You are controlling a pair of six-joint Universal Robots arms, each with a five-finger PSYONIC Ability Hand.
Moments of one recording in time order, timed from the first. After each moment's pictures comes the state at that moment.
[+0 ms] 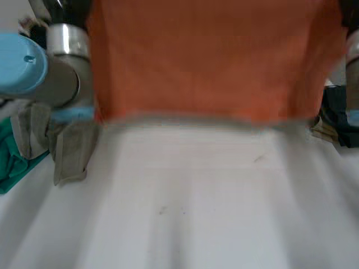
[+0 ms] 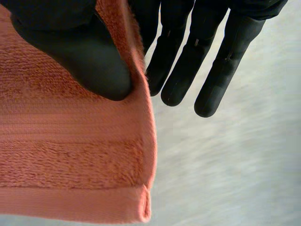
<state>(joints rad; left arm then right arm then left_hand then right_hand) 4.30 -2.14 -1.01 3.93 -1.70 4.10 1.75 -1.16 1.20 -0.68 1.52 2.08 1.16 1.20 1.20 1.20 0.98 1.13 1.18 1.20 1.21 1.00</state>
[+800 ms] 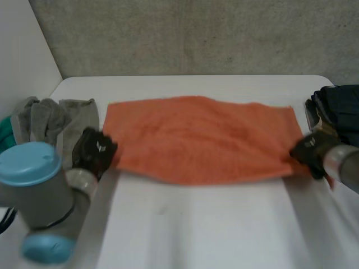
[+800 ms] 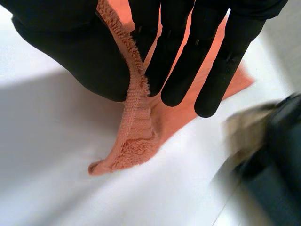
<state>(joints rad) 4.29 -1.93 -1.86 3.54 -1.69 4.06 1.69 -1.17 1.52 0.30 1.45 2.20 1.16 1.20 1.20 1.20 0.99 1.13 1.18 1.20 1.21 1.01</state>
